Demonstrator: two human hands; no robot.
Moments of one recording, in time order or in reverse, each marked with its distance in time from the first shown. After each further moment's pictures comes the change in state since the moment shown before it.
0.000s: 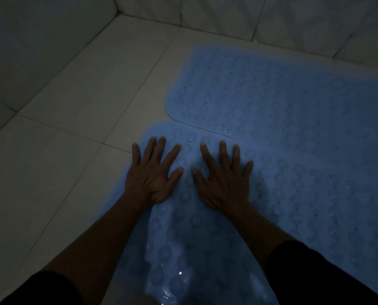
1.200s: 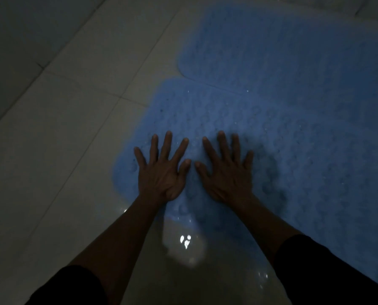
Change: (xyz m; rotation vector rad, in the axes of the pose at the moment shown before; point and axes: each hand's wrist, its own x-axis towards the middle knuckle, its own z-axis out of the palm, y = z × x) left_hand -0.127 0.051 0.012 -0.094 -0.038 -0.198; right_hand -0.110 -0.001 0.008 0.004 -0.043 -0.106
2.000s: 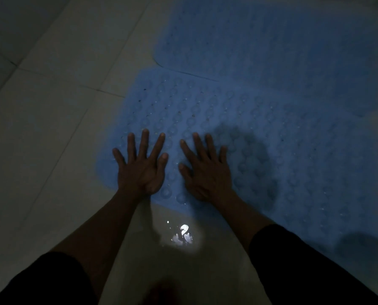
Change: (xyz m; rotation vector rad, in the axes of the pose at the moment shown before) left_hand -0.023 0.004 -0.007 -0.010 -0.148 -0.061; right_hand -0.040 0.005 0.001 0.018 -0.031 -0.089
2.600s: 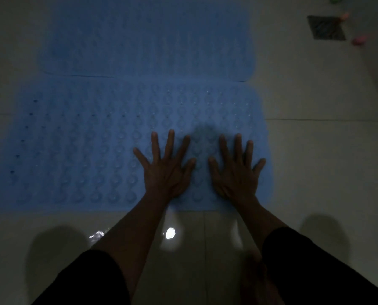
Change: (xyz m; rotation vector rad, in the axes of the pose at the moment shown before) left_hand -0.052 0.244 0.071 0.124 0.089 0.426; right_hand -0.171 0.195 -0.043 0.011 0.120 0.692
